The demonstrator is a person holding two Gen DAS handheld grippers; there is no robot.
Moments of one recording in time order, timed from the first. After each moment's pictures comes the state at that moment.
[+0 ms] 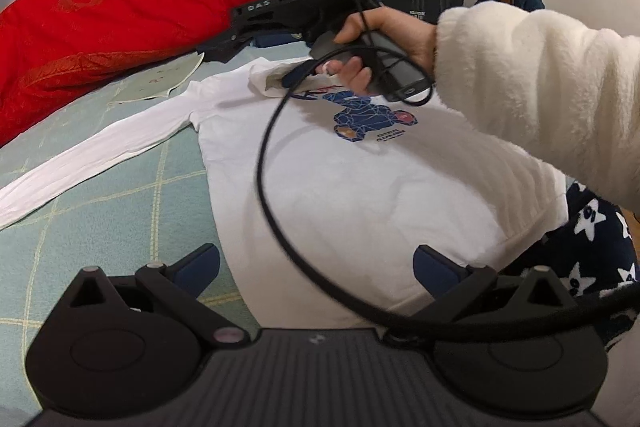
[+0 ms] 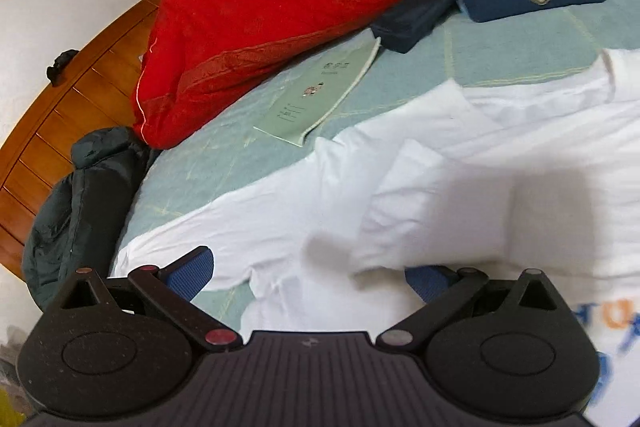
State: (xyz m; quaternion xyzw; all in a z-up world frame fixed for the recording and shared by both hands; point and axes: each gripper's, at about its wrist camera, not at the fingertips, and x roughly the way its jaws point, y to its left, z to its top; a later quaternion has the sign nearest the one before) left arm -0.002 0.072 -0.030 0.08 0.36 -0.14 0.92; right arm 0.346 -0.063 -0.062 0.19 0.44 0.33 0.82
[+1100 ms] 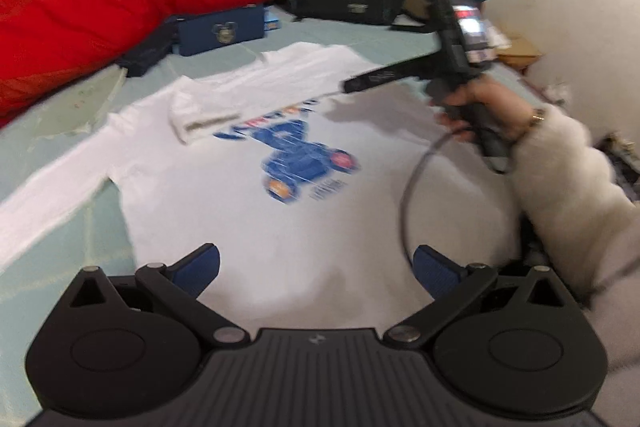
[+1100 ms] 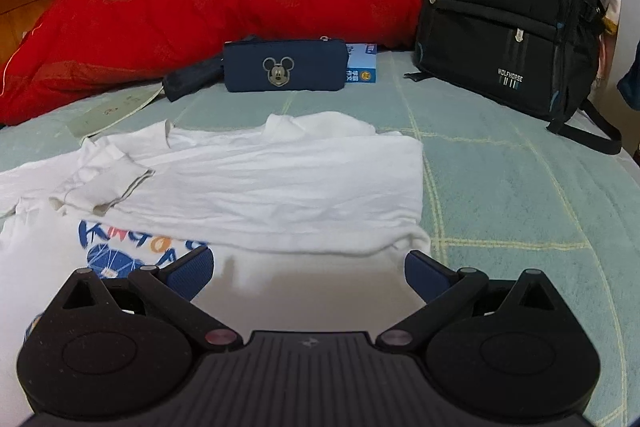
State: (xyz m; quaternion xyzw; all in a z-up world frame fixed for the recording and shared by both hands) left arm 0.084 0.033 0.006 0.09 0.40 -0.22 0.88; right arm 0.284 -0.248 -0.066 0.00 0.34 0.11 0.93
